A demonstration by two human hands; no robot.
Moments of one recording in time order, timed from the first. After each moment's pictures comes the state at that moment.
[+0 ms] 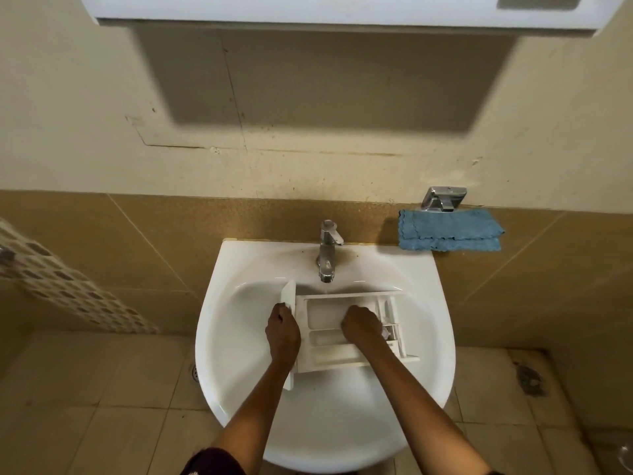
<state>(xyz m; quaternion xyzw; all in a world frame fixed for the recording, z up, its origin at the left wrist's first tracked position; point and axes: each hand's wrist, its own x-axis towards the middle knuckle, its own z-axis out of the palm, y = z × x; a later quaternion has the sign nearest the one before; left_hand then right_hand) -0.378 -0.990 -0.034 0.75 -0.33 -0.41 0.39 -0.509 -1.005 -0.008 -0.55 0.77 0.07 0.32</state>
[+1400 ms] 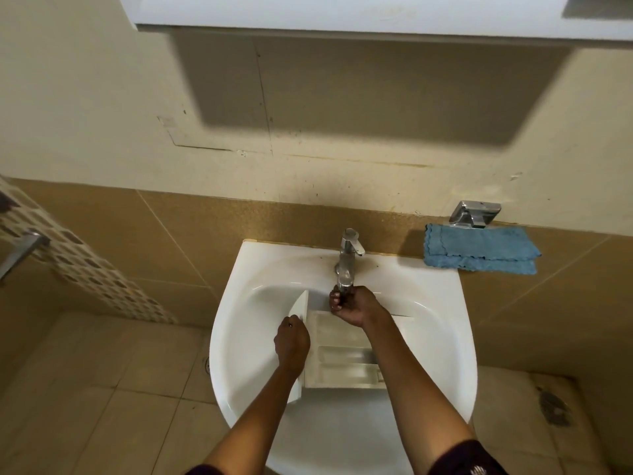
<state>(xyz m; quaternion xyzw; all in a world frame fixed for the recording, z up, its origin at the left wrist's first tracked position) -0.370 -0.996 -0.026 0.81 -0.27 -0.44 0.30 -0.488 -1.069 -0.012 0.03 0.50 -0.37 0.78</state>
